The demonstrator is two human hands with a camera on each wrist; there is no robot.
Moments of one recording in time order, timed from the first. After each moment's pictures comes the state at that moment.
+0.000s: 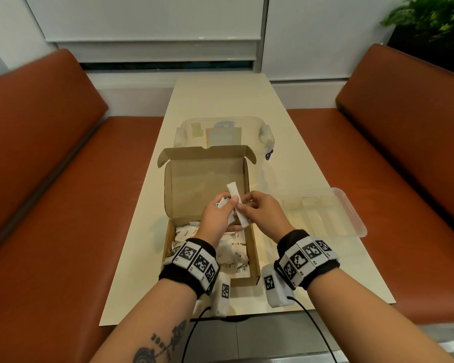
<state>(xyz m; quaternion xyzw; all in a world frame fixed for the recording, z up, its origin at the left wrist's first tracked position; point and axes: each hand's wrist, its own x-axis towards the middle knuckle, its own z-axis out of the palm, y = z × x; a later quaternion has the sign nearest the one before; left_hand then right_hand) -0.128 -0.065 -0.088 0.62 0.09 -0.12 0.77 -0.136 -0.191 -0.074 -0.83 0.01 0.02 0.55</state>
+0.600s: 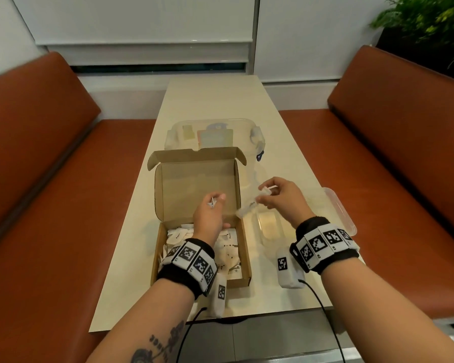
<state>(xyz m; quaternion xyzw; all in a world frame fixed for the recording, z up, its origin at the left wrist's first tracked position) -0.125 -0.077 -0.087 0.72 0.12 -0.04 0.68 -0.125 -0.248 -0.052 -0.83 0.07 -0.01 0.56</state>
